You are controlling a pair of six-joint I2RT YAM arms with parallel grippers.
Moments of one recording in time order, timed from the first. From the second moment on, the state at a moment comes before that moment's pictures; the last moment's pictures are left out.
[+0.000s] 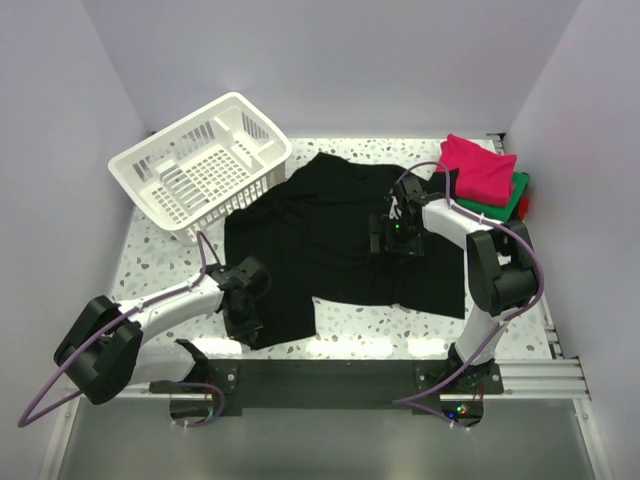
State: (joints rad) left arm -0.66 1.25 0.56 -0.87 0.05 -0.98; right arm 0.30 1.79 1.15 -0.65 -0.20 0.32
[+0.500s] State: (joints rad) left arm -0.66 1.23 0.81 -0.89 -0.06 -0.94; right arm 0.01 1.57 0.99 -0.73 -0.09 0.37
